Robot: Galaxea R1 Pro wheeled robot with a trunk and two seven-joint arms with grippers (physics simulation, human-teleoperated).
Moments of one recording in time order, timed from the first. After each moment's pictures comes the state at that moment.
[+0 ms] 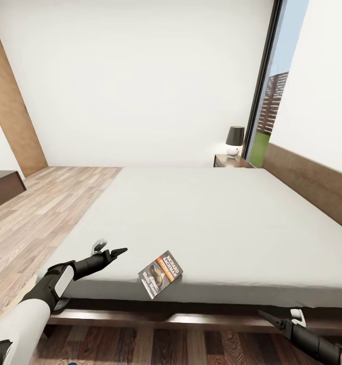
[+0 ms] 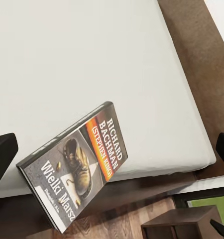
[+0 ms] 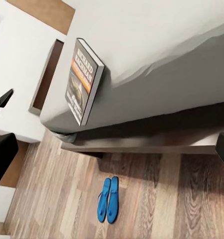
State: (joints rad) left arm -0.76 0.18 0.21 -0.49 0.29 0.53 -0.85; right arm -0.49 -0.45 0.11 -0.18 -0.69 0.17 1.31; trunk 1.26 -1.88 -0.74
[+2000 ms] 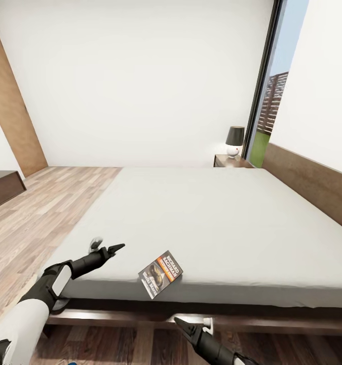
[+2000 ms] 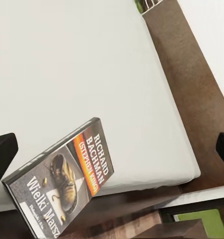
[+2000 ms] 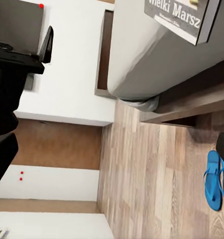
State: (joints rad) left arm -0.76 0.18 0.27 -0.49 0.30 0.53 -0.89; right arm -0.49 0.05 0.12 -0.12 -0.70 0.19 1.13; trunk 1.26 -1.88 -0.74
